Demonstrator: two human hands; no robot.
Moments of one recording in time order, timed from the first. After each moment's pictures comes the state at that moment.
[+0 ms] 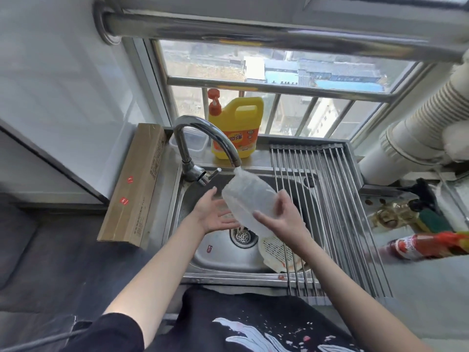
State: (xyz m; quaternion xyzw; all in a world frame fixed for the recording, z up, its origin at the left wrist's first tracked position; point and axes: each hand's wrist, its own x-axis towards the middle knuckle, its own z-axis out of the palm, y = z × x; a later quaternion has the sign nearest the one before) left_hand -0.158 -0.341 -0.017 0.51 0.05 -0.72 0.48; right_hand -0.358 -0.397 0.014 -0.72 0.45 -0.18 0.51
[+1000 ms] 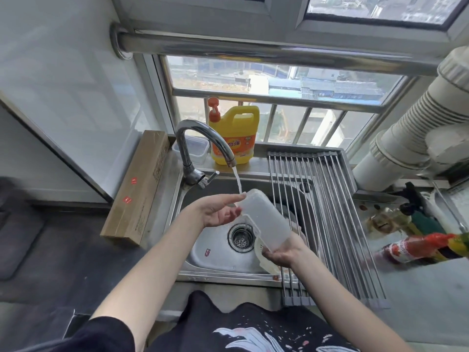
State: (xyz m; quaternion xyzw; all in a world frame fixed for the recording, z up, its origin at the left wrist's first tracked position) left_hand -0.184 -0.342 0.043 0.55 -0.06 -0.72 0.42; right_hand -0.386 -0.385 -0.013 0.05 0.54 -0.17 0.83
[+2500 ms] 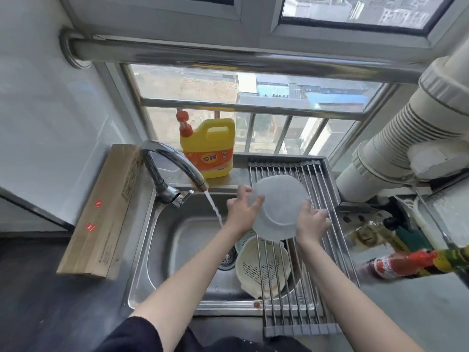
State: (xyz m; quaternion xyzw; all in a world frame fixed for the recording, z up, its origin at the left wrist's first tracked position) left_hand -0.264 -0.436 0.007 0.72 -0.35 -0.44 0.40; right_hand -0.408 -0.492 0.001 -0.44 0.74 -0.33 0.39
